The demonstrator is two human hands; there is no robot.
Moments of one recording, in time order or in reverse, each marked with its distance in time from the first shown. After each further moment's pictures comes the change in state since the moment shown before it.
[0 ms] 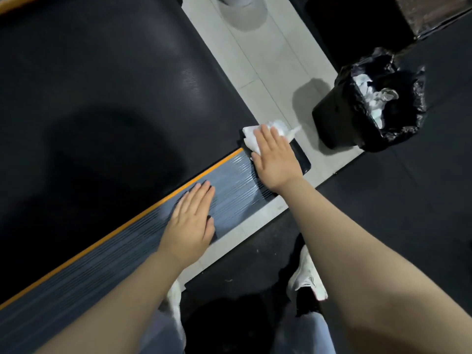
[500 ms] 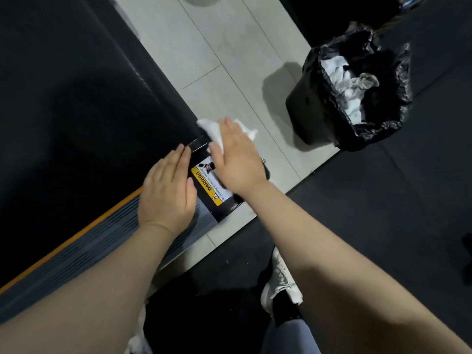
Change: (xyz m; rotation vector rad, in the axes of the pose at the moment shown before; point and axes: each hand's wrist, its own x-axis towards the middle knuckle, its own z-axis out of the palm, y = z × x) left_hand 0.145 0.074 0.016 0.152 0.106 -0.148; right_hand 0.040 0.058 0.013 0.406 0.068 0.011
